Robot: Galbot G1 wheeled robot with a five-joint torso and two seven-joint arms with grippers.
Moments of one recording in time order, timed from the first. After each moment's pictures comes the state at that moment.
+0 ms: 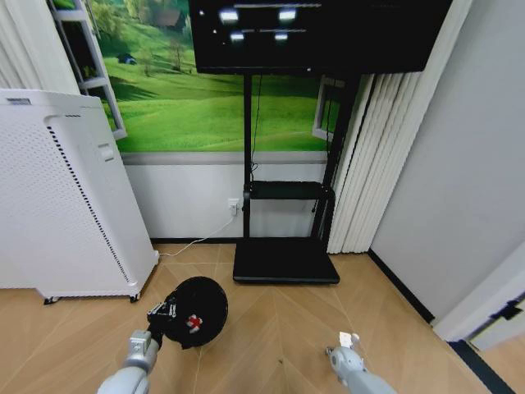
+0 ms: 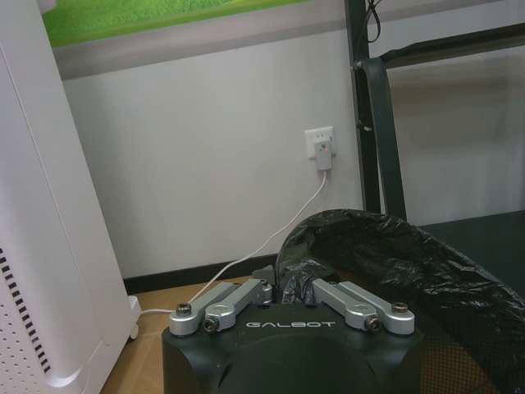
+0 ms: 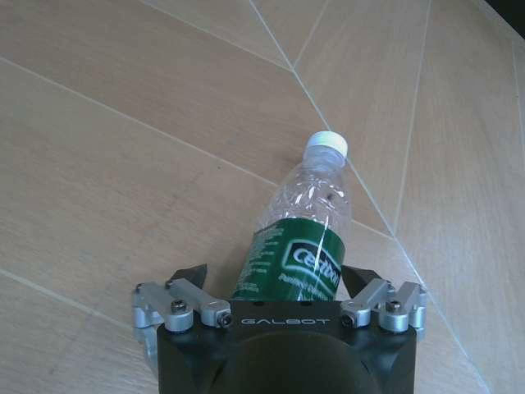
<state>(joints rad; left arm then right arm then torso) 1.53 -1.25 -0.62 -1.98 -0.16 0.13 -0.01 -0.95 1.15 0.06 0.96 0.87 -0.35 0.60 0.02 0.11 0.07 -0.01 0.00</state>
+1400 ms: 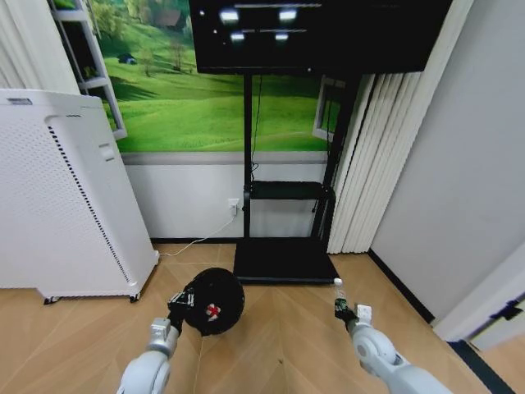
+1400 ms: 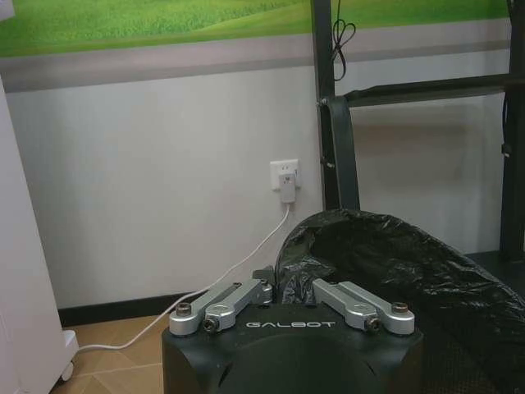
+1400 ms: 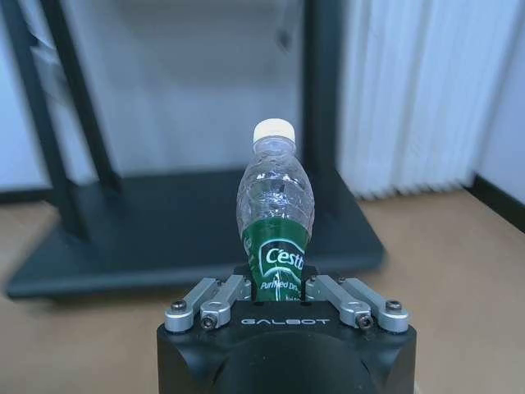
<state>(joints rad) 1.40 -1.29 -0.51 -1.93 -0.16 0.13 -0.01 -1.21 0.80 0.18 1.82 0.90 -0.17 0.47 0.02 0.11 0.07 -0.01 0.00</state>
